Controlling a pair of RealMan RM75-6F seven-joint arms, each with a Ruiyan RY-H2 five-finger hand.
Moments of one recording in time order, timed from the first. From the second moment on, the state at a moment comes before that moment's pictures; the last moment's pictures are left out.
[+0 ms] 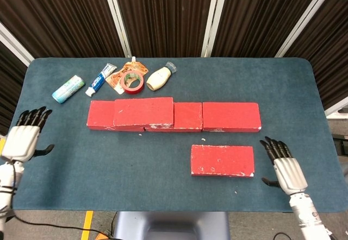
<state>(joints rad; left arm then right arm) -0.48 -0.96 0.00 -1.73 1.16 1.27 0.19 0.16 -1.24 0.01 -1.68 -1.50 1.33 -0.07</state>
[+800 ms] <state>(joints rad) -0.37 -0.91 0.01 -1.73 1.16 1.17 0.14 0.42 -1.23 0.10 -2.07 -0.94 1.11 -0.64</state>
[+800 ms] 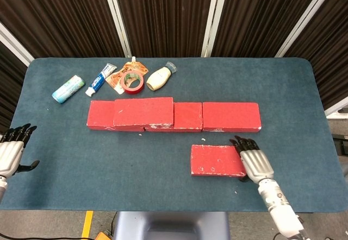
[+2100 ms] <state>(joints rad) -0.33 -1.01 -0.04 -1.68 1.14 1.16 0.19 0.61 -1.37 0.05 -1.91 -0.69 1.09 -0.68</state>
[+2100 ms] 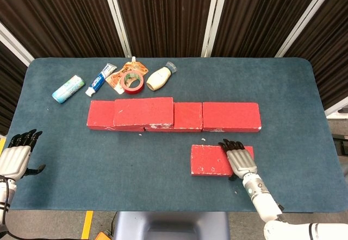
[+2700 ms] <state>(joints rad) -0.31 -1.02 -0.04 -1.66 1.14 1.15 0.17 0.64 -1.41 0.02 -1.88 -0.68 1.10 -0.67</state>
